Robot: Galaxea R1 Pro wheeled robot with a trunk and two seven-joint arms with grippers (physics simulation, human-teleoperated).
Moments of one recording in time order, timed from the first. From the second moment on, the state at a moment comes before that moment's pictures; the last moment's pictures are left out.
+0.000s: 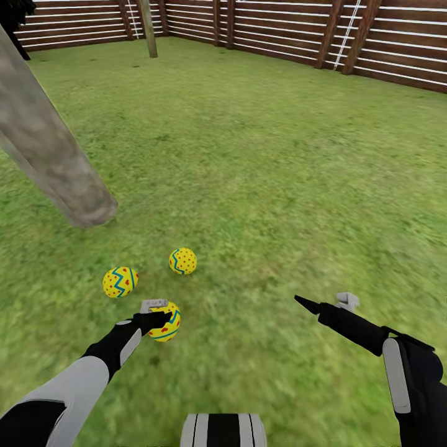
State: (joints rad) left arm -0.82 0.06 -0.08 -0.35 0.16 0.14 -0.10; right arm -0.37 -0.04 -0.42 -1.54 -0.22 0.89 0.78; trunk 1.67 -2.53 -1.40
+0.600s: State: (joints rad) left arm -0.82 0.06 -0.08 -0.35 0.16 0.14 -0.10; right arm -0.37 -0.04 -0.42 -1.54 -0.22 0.88 0.78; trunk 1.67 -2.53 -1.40
